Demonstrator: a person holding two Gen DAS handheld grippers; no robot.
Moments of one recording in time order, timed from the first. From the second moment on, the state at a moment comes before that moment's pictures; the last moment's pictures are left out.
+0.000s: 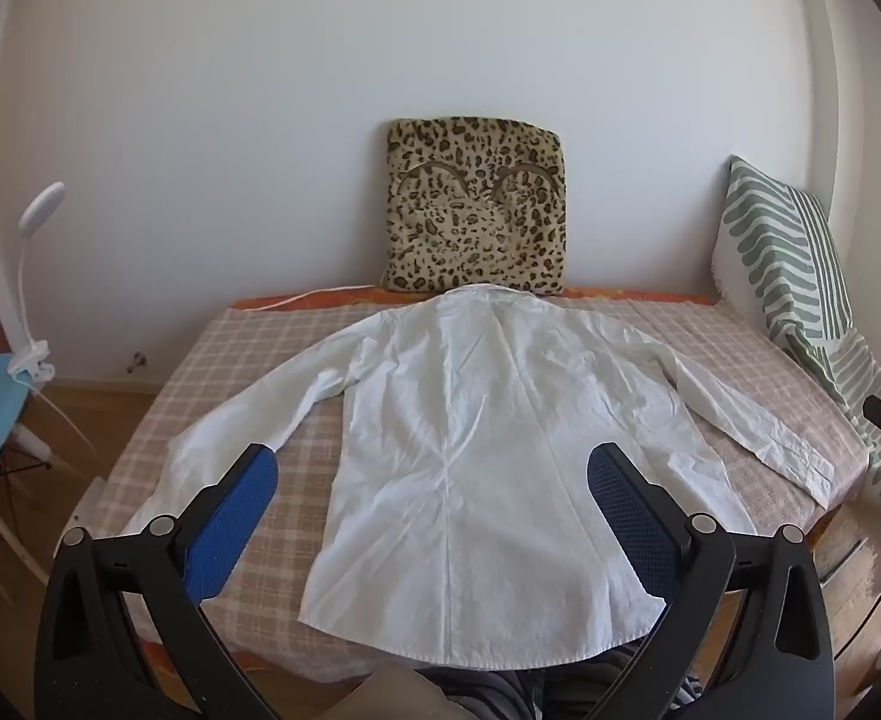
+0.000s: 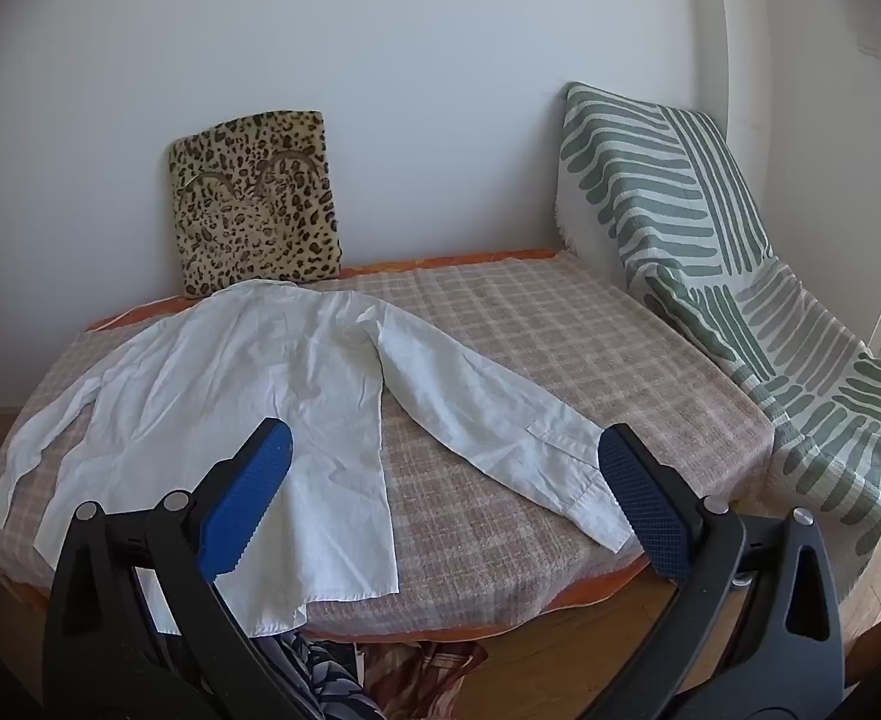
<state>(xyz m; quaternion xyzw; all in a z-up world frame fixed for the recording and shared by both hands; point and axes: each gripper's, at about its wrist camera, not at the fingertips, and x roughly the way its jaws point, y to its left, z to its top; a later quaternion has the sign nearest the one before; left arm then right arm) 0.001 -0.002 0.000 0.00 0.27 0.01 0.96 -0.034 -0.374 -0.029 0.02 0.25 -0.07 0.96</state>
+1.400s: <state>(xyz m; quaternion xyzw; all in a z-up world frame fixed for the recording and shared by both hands) -0.001 -0.003 0.005 -0.01 0.27 -0.01 0.96 -0.035 -0.379 -0.031 0.02 0.25 -0.07 0.96</state>
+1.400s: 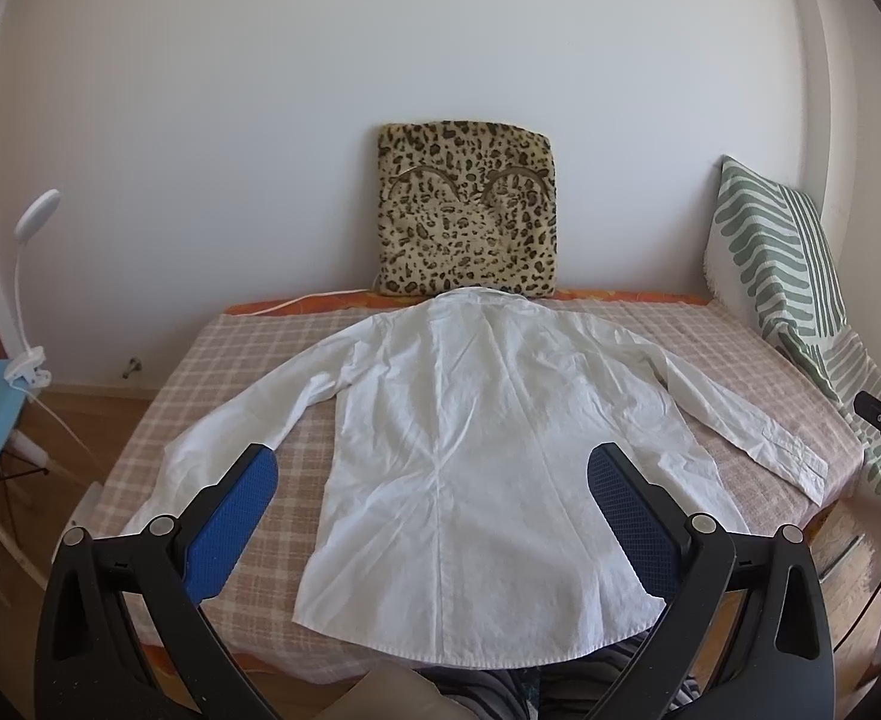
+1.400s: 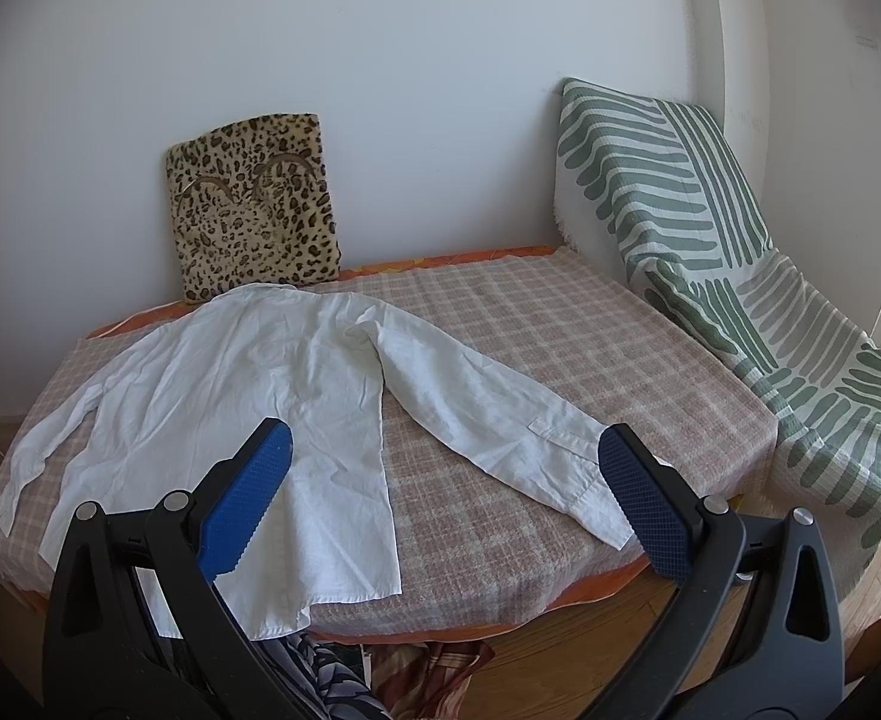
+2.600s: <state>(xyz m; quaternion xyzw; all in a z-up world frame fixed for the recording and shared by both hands) -0.004 -0.009 0.007 -0.02 0.27 -0.01 0.96 -0.035 -0.379 -0.032 0.03 0.25 -0.07 0.96</state>
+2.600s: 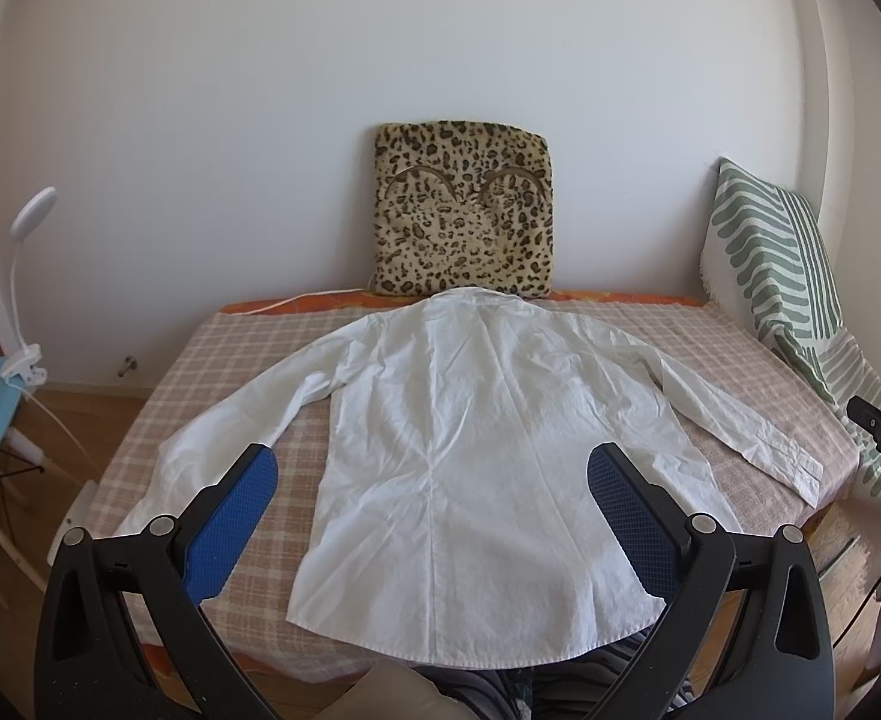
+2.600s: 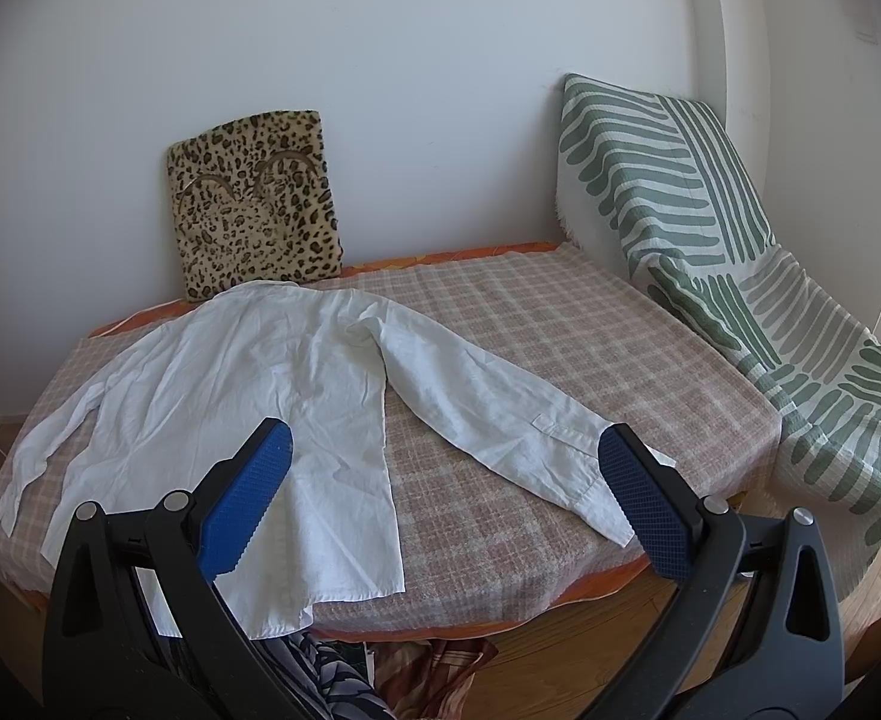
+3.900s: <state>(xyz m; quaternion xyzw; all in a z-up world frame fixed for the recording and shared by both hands) -0.024 0.213 -0.029 -0.15 0.31 0.12 0.93 0.056 -0.245 -0.016 0.02 0.29 0.18 0.94</state>
